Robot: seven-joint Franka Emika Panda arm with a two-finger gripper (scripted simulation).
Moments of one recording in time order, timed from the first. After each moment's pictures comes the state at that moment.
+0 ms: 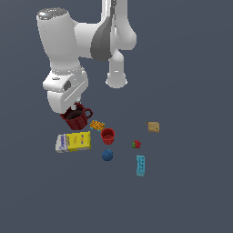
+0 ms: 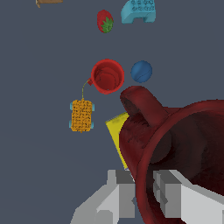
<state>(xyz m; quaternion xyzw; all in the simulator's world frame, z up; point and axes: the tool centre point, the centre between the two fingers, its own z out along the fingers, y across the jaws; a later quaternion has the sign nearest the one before) -0.035 -0.166 0.256 0.80 0.60 0.03 0.05</state>
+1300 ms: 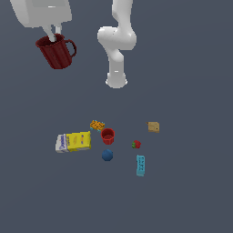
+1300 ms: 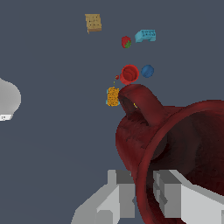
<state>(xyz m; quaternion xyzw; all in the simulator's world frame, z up) -0.161 -0.209 0.458 0.80 0.60 0.03 0.05</state>
